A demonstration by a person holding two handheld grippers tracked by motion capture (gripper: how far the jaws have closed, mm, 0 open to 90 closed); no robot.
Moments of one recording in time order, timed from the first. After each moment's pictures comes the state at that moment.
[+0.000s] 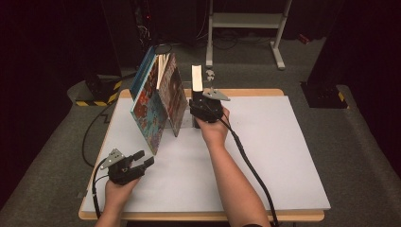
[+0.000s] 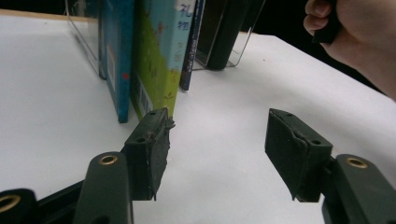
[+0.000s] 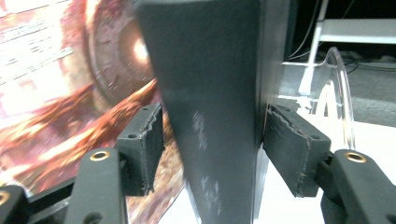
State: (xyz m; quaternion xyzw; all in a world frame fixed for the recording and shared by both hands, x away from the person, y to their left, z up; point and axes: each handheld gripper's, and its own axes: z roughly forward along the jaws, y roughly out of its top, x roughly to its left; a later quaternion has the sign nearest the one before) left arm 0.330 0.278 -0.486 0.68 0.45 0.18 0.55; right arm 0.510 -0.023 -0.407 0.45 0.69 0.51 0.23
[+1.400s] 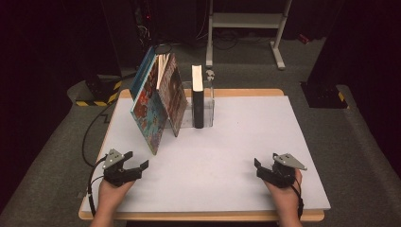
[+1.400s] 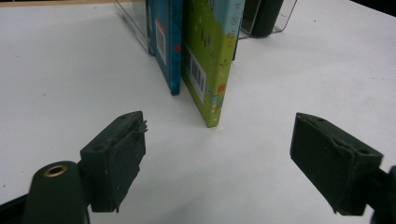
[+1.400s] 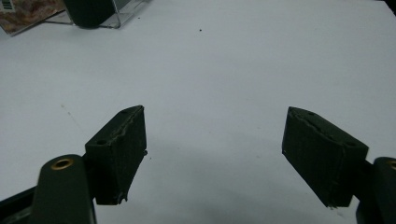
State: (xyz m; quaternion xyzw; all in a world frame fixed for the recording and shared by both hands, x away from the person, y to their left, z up) left arm 0.329 0.293 -0.488 0.71 0.48 0.23 0.46; right arm 0.351 -0.235 -0.491 0.51 0.70 0.41 0.28
